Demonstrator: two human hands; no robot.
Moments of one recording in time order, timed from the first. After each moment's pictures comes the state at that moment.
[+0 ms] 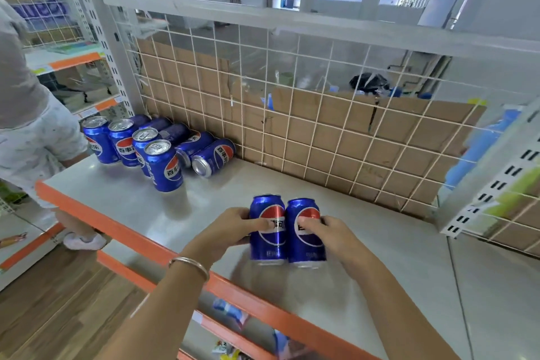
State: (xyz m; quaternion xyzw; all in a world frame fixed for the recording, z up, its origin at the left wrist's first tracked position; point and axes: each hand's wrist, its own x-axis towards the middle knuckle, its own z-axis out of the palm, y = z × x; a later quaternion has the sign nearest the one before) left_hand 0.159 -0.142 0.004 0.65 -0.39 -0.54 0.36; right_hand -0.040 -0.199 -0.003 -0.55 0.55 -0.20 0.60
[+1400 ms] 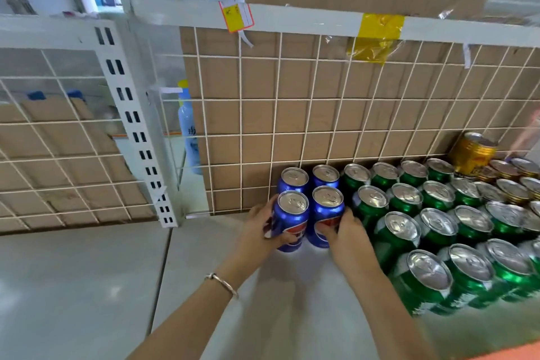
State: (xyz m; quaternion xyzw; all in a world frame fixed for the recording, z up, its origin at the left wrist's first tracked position) left_hand -0.388 -0.254 -0.035 0.43 -0.68 -0.48 0.35; right_hand -0.553 -0.203 -0.009 -0.48 0.81 -0.29 0.20
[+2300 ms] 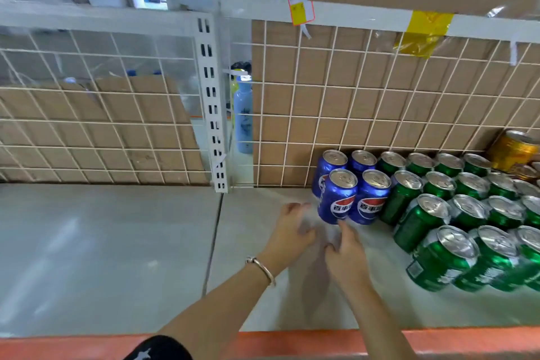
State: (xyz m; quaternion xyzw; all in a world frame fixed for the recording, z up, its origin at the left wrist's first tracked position) left_hand -0.366 -0.193 -0.030 0.51 -0.73 -0.38 0.26; right_hand -0.484 -0.147 -0.053 -0.49 0.77 -0.33 0.25
